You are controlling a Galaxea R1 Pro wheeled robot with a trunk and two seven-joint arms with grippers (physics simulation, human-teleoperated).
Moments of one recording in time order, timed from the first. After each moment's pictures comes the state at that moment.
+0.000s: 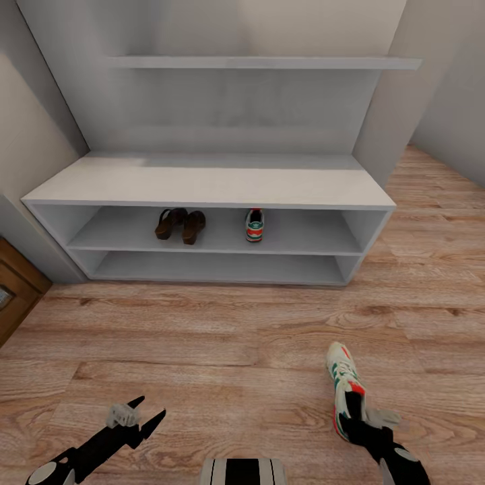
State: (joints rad) left arm -0.25 0.19 0.21 -0.75 0.11 -0.21 -0.88; right arm -0.27 -0.04 -0.32 -0.82 0.05 0.19 0.13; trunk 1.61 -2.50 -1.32
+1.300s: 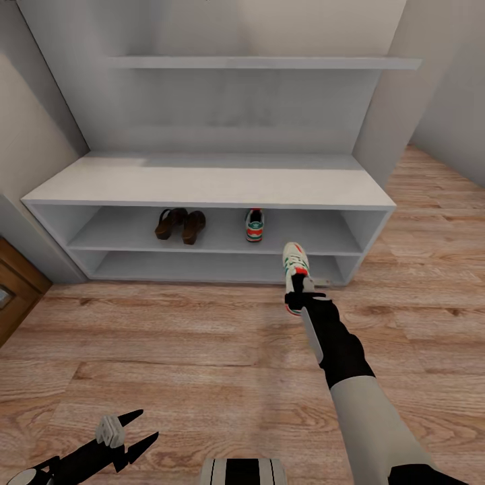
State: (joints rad) left arm -0.23 0.26 0.21 -0.75 0.11 -0.19 -1.11; right arm -0.78 0.16 -0.01 -1.03 0.06 0.65 -0.20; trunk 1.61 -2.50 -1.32
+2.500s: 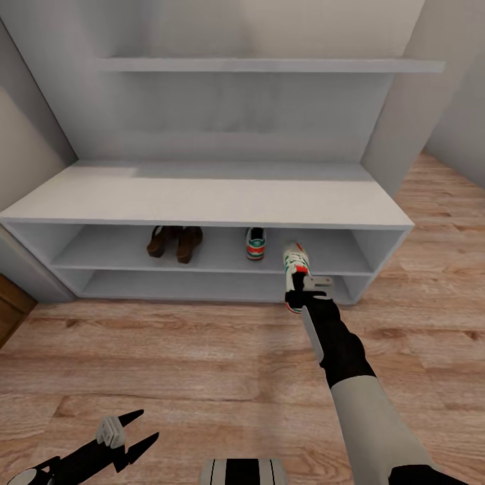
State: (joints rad) left arm -0.23 0.26 0.21 -0.75 0.11 -0.19 -1.11; right arm -0.78 0.16 -0.01 -1.05 0.06 0.65 -0.20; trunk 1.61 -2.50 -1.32
